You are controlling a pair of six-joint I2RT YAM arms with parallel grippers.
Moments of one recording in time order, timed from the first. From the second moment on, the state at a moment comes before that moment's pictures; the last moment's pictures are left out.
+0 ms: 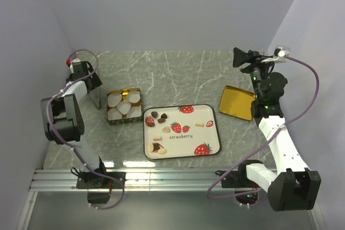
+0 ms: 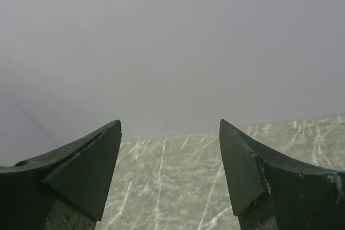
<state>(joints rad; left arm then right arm) 0.21 1.76 1.17 -0.12 -0.22 -0.34 0.01 1.04 0.84 0.48 -0.09 0.46</state>
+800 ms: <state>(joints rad) 0.21 1.86 1.13 -0.17 -0.21 -0.36 0.02 1.03 0.84 0.49 -0.09 0.46</state>
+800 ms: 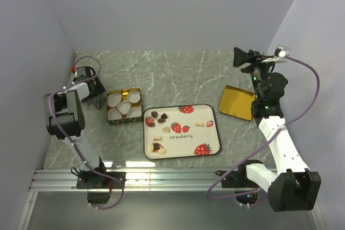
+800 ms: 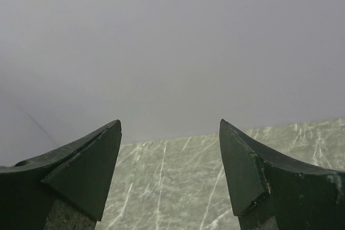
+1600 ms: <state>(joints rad) 0.21 1.90 1.15 -0.13 -0.22 -0.29 0.02 1.03 0.84 0.50 -0.09 0.46</state>
